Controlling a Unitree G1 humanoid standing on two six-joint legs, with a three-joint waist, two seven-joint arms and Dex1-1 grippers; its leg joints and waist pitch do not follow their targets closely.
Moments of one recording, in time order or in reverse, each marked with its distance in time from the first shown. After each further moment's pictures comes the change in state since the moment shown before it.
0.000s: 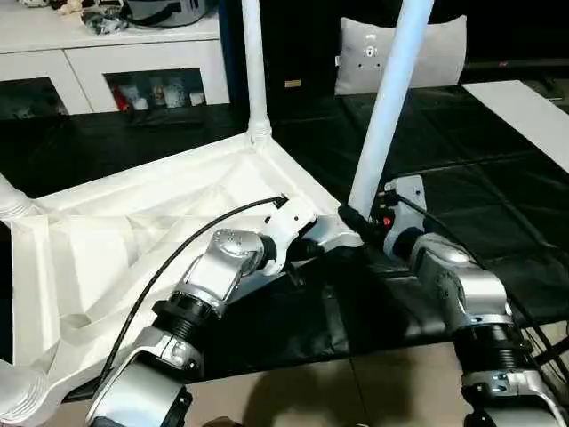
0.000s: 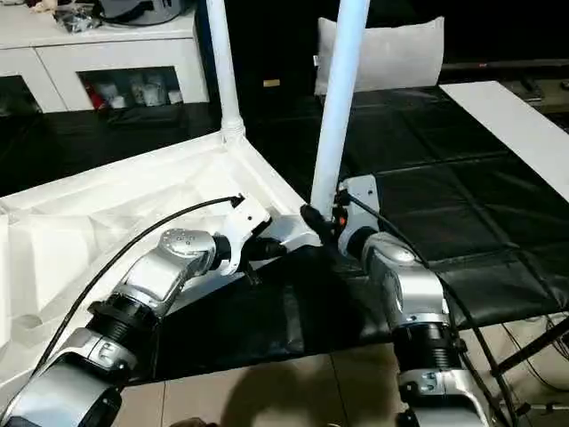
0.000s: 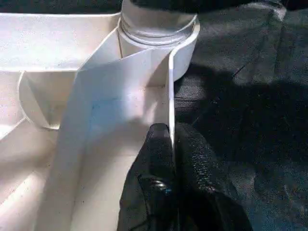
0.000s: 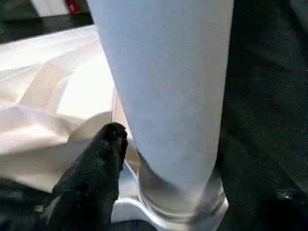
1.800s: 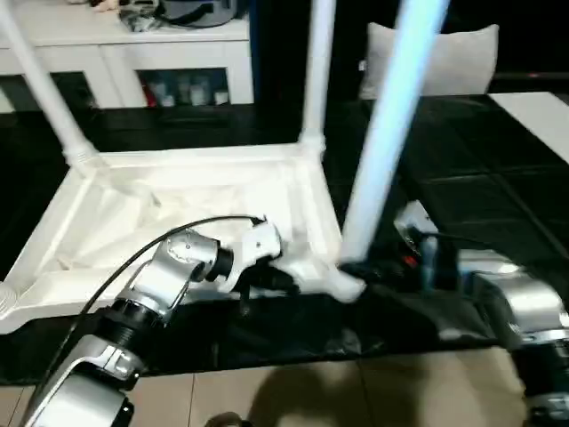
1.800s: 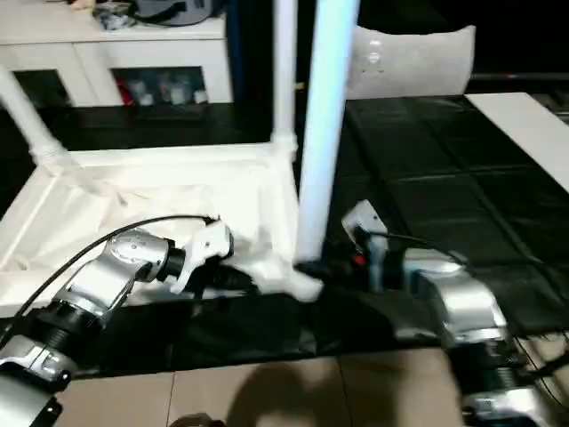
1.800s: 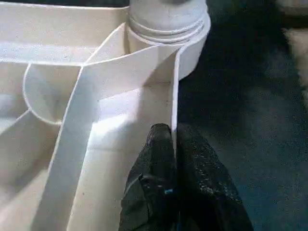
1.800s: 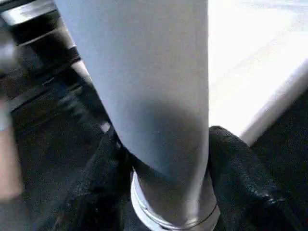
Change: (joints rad) left arm 0.061 0.184 -0.040 -0.064 -0.028 -0.113 -0.330; right arm 0.067 -0.154 0.093 -0.096 0.063 0.045 0.421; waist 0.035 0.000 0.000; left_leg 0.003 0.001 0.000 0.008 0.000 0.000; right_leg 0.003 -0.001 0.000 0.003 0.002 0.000
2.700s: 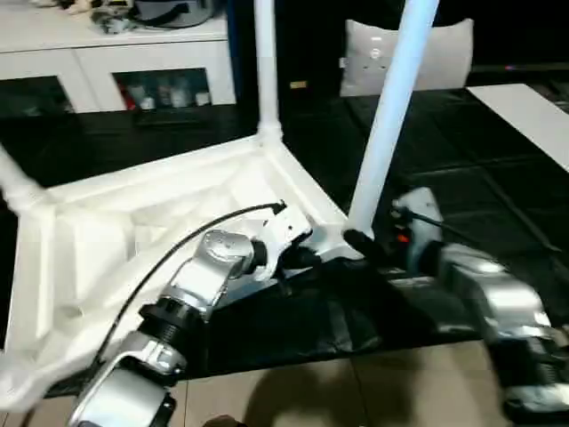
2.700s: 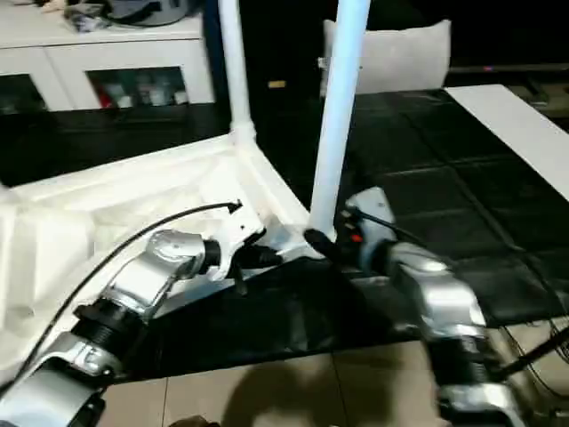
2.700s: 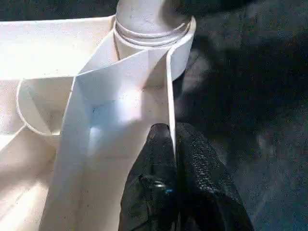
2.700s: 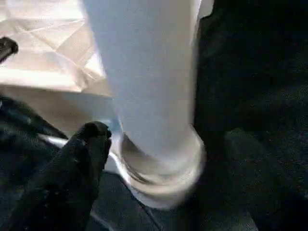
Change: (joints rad) left arm -0.032 -0.094 -0.003 0.034 0.028 0.032 0.175; right arm 0.008 -0.031 -0.046 0.035 -0.047 -0.069 -0.136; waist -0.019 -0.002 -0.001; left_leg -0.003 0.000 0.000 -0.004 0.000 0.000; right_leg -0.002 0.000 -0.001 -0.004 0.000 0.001
